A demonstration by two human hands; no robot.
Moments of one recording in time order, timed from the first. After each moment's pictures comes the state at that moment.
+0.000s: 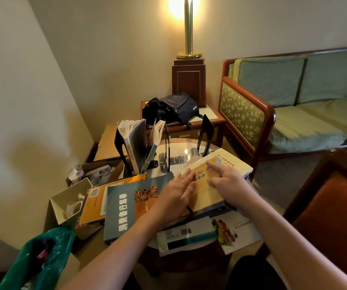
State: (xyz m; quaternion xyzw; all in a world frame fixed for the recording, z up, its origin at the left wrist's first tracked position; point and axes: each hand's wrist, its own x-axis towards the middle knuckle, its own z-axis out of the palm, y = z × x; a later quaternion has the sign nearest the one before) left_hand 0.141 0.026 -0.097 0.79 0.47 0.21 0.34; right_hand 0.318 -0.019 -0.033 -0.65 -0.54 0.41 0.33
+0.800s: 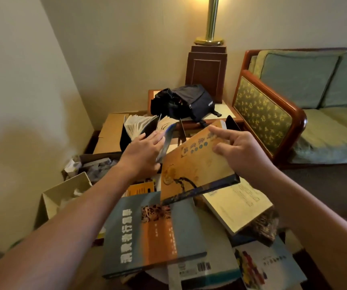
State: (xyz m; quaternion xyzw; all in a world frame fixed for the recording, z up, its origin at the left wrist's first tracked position) left_hand 0.045 0.197 -0.054 0.87 0.49 -0.01 -0.11; right_hand 0.284 0.100 0.009 -0.61 -0.57 0.38 0.40
